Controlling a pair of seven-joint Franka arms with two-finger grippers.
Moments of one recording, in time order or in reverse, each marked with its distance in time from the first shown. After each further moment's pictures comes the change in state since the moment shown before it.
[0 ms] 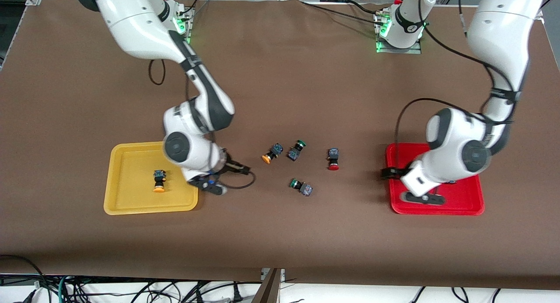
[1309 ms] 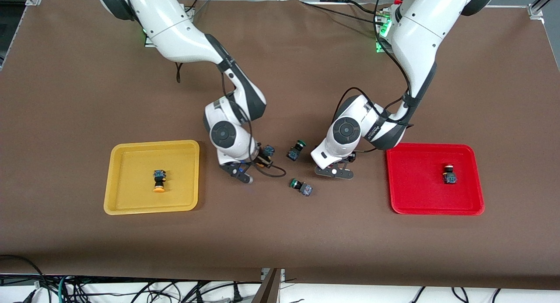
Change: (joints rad) left arm -0.322 0.106 0.031 -0.014 0.196 0.063 -0.330; right arm 0.099 0.062 -0.063 -0.002 0.001 0.038 0.148
